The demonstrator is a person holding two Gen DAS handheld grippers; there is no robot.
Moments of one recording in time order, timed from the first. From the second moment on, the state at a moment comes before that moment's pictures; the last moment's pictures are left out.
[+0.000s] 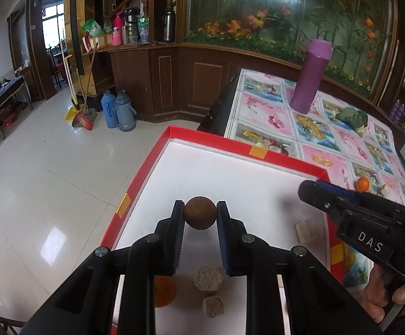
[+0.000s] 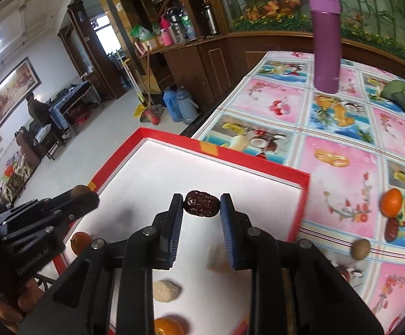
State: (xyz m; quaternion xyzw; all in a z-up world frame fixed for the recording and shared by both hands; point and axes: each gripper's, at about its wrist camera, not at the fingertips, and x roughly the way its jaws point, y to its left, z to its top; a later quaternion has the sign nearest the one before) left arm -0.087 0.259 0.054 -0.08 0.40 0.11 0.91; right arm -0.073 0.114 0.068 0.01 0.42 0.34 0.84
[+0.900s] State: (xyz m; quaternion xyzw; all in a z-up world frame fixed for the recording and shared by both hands) left arm -0.077 0.256 0.021 -0.06 0.47 0.12 0.87; right arm -0.037 0.123 0.028 0.00 0.49 0.32 0.81
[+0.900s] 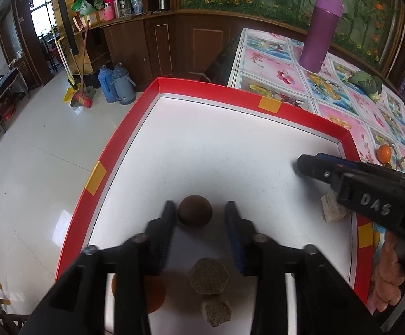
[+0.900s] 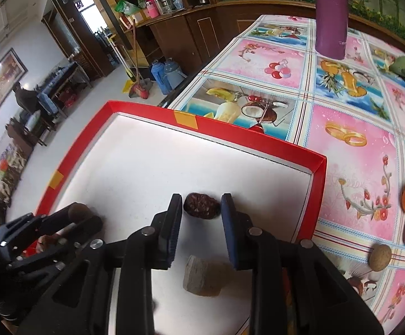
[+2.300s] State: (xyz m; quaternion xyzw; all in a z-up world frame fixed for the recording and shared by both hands) left arm -0.033 0.033 0.046 0.03 0.43 -0.07 0.90; right arm 0.036 -0.184 0.023 0.21 0.48 0.15 0.84
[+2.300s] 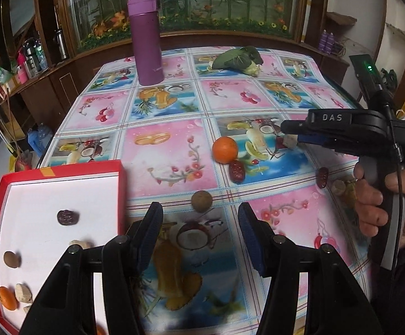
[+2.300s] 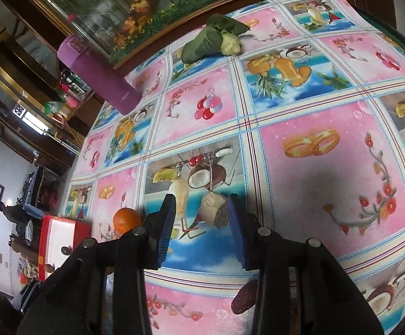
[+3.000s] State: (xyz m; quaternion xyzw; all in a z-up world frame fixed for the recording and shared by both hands) left arm 0.024 -0.010 0.011 0.03 0.47 -0.07 0.88; right arm 0.037 -0.208 0.029 0.24 0.47 0.09 0.85
